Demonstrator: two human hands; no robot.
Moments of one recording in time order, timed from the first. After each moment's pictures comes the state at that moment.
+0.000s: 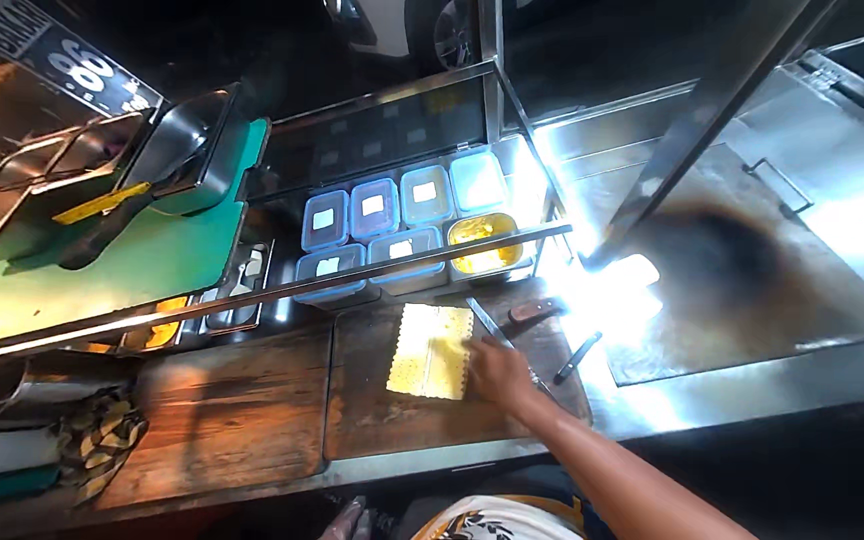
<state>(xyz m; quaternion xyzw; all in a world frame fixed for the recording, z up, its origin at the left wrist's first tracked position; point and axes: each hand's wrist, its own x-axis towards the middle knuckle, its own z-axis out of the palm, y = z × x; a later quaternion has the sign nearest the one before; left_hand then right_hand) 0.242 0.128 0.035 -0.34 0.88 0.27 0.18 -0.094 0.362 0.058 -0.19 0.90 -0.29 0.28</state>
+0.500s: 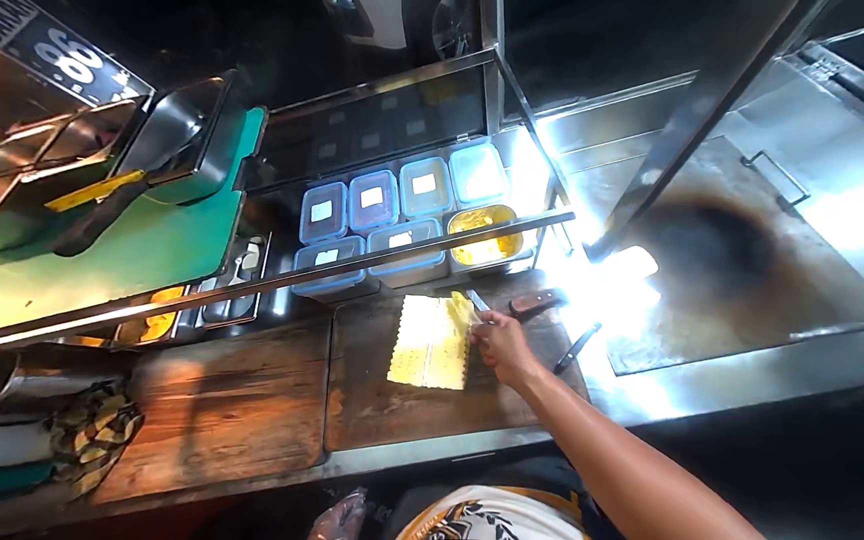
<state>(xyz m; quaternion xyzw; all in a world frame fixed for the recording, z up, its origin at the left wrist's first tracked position) 0.245 0.103 0.019 -0.39 0.84 0.32 0.23 -0.110 0.352 0.051 0.21 0.59 -0.69 0.36</state>
